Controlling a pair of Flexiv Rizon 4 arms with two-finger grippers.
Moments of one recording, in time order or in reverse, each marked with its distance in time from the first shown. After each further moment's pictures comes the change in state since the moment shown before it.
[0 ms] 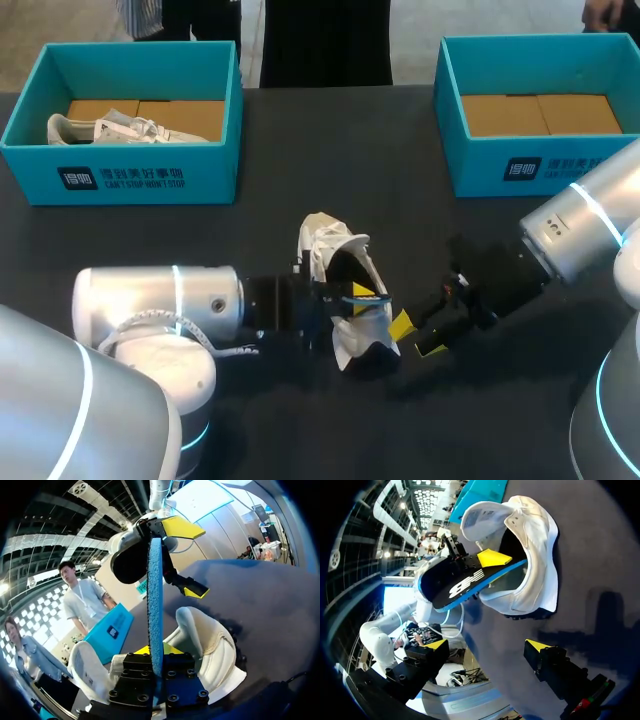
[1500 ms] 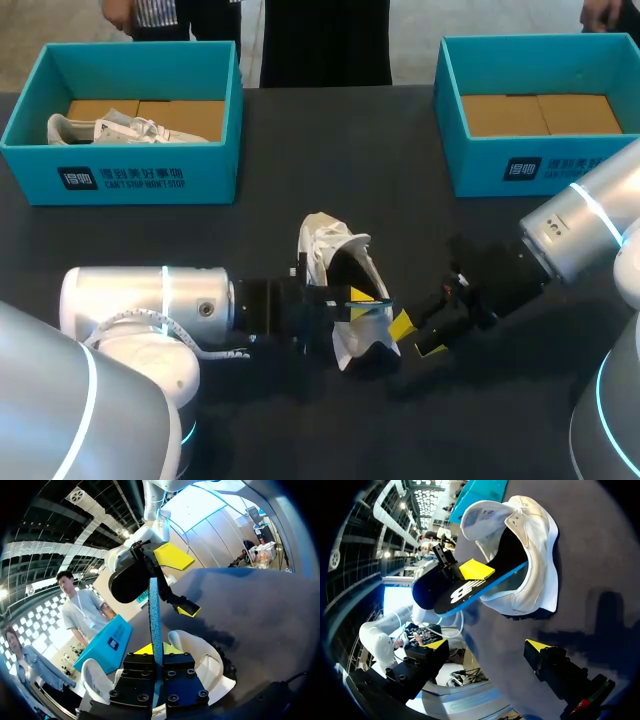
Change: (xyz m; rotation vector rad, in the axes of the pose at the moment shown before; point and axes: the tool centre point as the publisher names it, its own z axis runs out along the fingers) left arm 0.005 -0.027 -0.013 0.071 0.016 0.043; right arm 0.000 0.000 0.000 0.000 0.000 0.000
